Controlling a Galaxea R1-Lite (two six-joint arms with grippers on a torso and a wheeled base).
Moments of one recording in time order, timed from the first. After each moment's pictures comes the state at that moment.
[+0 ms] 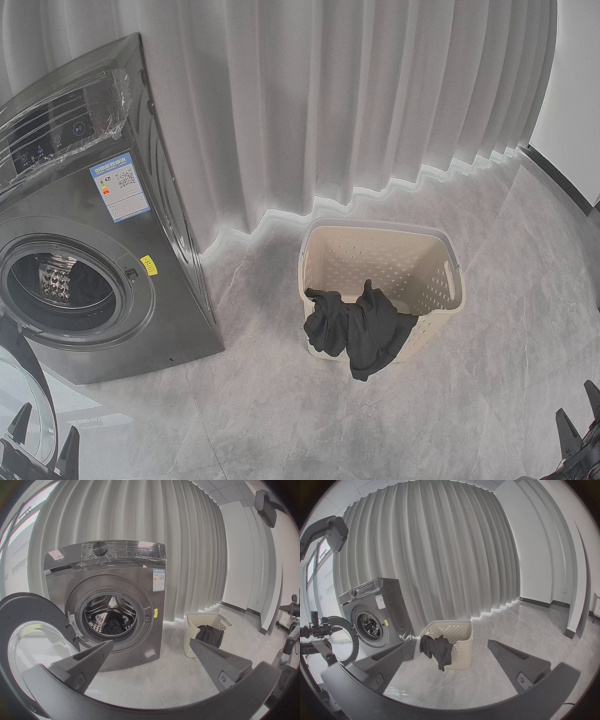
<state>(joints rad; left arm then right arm) 0.00 0.02 -0.02 0.00 0.01 -0.01 0.01 0.02 -0.02 -0.07 0.18 0.13</state>
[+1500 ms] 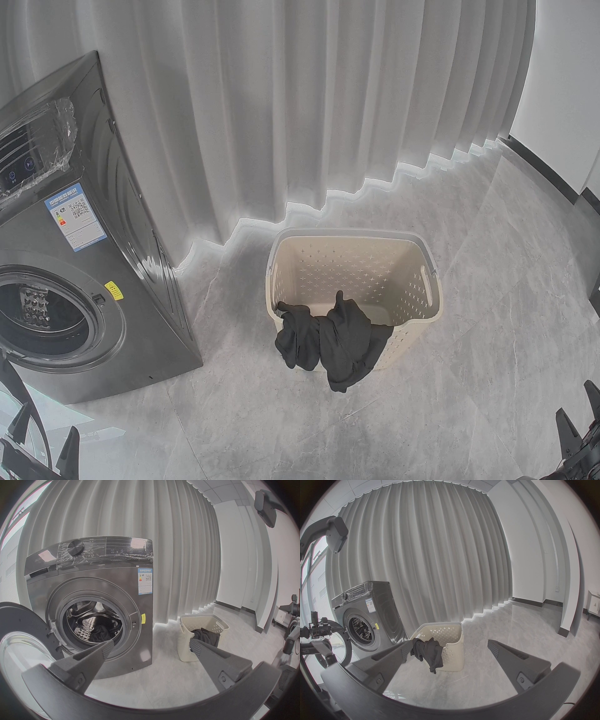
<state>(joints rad) 0.00 0.02 -0.02 0.00 0.00 -0.01 0.01 0.02 -0.02 -0.07 0.18 0.13</state>
